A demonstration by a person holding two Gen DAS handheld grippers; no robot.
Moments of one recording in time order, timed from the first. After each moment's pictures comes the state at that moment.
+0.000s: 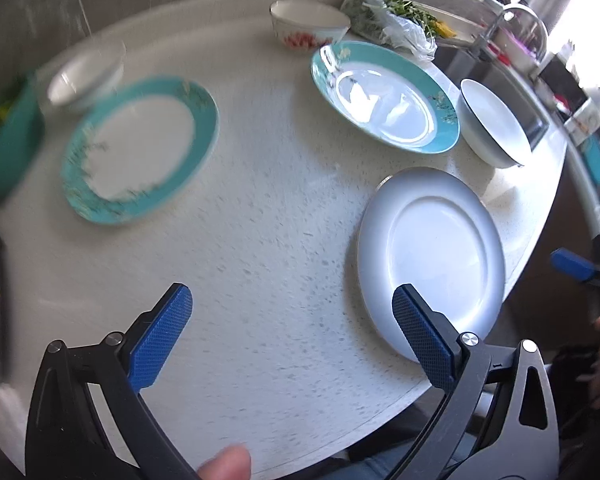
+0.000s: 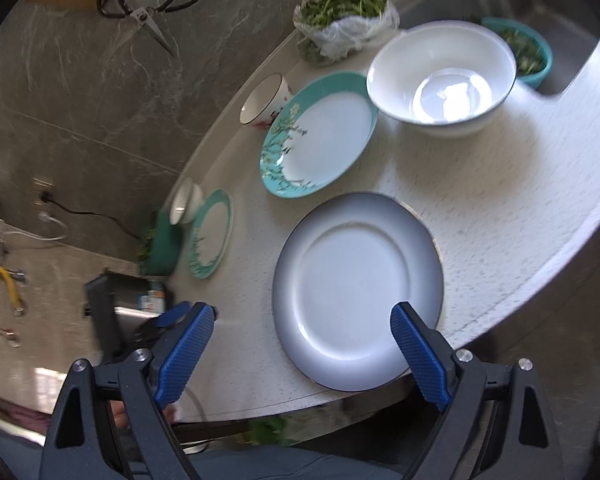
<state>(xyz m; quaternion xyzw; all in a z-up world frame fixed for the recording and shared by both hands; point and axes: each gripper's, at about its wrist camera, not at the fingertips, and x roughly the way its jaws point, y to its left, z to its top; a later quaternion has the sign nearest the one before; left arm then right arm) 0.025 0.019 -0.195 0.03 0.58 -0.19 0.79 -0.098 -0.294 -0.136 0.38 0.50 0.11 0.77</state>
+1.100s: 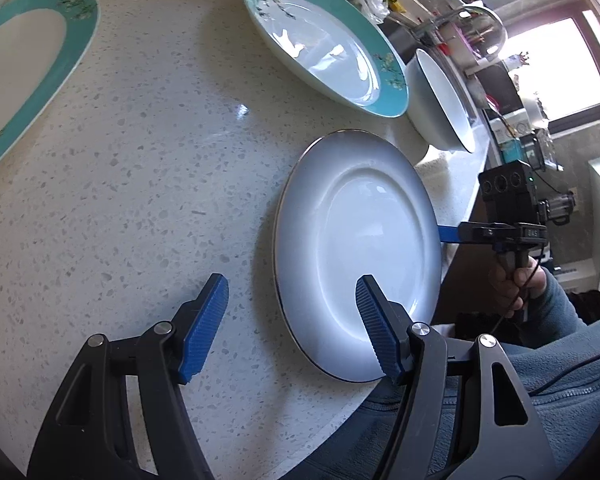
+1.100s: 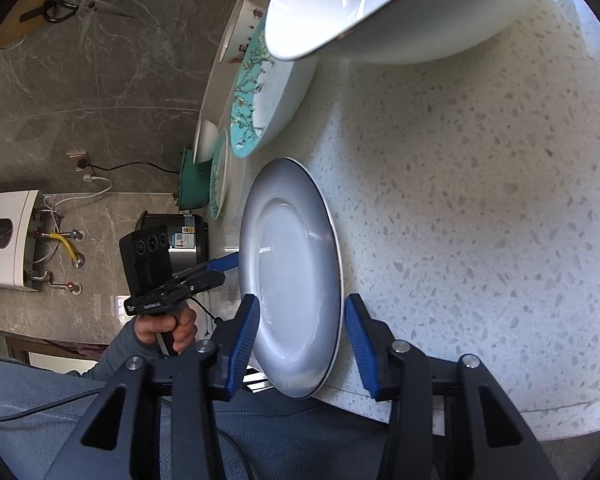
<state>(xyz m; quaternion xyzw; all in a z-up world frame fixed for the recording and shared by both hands) 0.056 -0.016 -0.261 -0.09 0.64 -0.34 0.68 -0.038 -0.366 -0.248 0.42 0.58 0.28 0.64</state>
